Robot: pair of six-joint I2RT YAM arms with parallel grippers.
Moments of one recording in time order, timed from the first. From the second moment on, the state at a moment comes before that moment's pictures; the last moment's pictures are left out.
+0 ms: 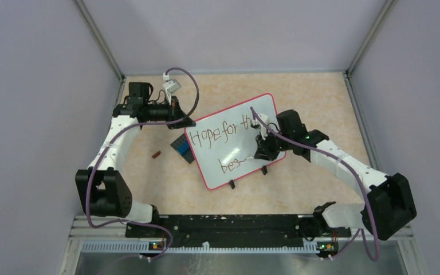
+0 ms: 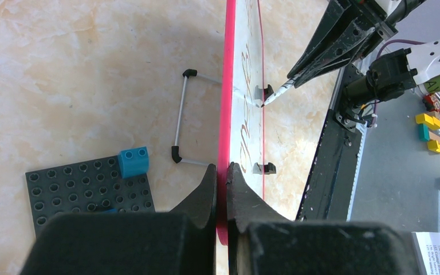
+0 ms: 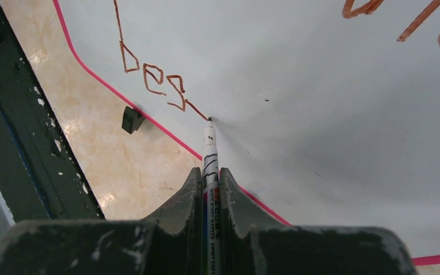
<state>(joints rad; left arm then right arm) -0.04 1.44 1.25 -0.67 1.11 0.28 0.54 1.26 0.88 -0.45 -0.49 -0.24</state>
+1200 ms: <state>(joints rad) -0.04 1.44 1.25 -0.67 1.11 0.28 0.56 1.30 0.86 -0.43 -0.53 -0.23</state>
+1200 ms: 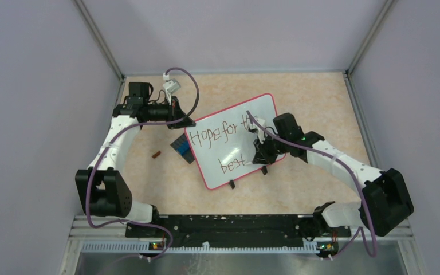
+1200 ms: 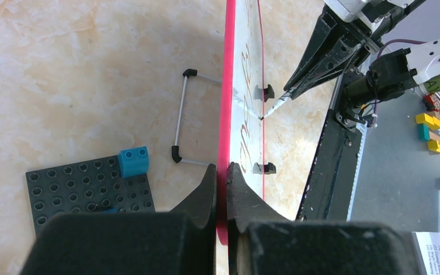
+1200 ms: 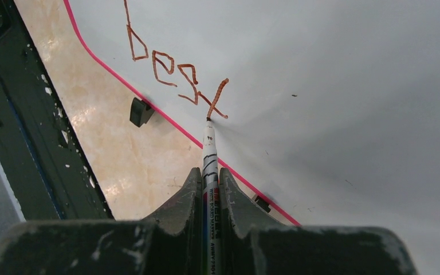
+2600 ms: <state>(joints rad) -0.04 1.44 1.25 -0.67 1.11 0.28 0.53 1.21 0.92 -0.53 -0.48 -0.28</state>
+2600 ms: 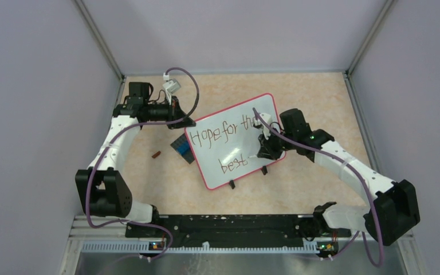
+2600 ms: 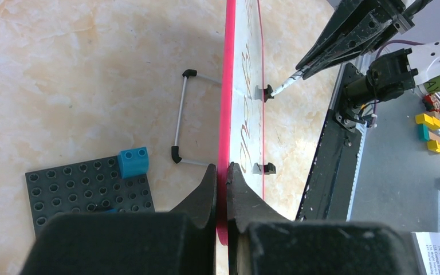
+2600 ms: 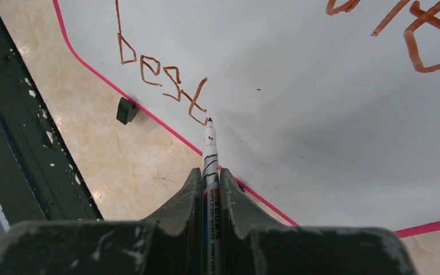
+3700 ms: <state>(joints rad) -0.06 1.45 1.28 -0.74 1.03 0.29 0.53 1.22 0.96 -0.56 -0.55 -0.29</state>
